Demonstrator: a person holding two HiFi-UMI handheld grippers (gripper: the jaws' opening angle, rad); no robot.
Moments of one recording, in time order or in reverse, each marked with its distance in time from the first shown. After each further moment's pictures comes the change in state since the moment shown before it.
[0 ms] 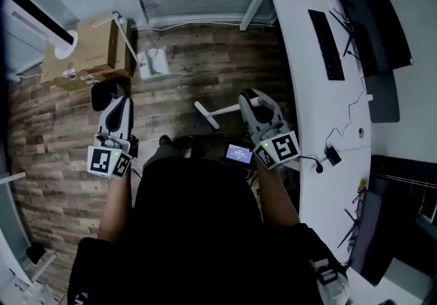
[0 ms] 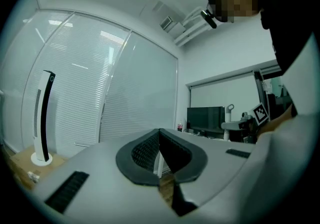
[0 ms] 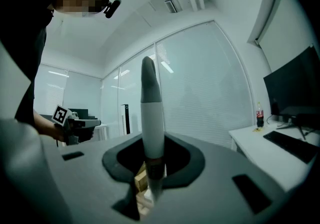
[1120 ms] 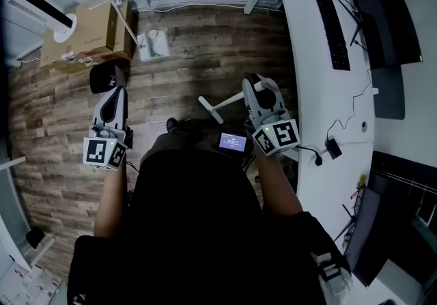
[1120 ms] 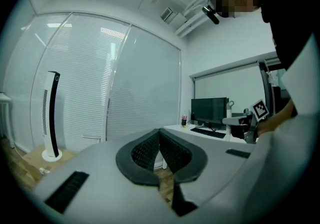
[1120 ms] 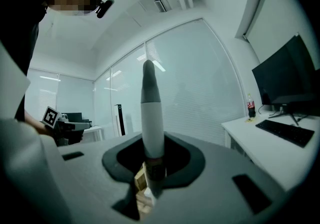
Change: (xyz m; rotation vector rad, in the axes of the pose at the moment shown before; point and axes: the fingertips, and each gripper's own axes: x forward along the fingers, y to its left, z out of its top) left arm -0.009 -0.009 -0.027 0.017 0.086 0.068; right arm -0.013 -0.034 -0.030 0.072 0.011 -0.065
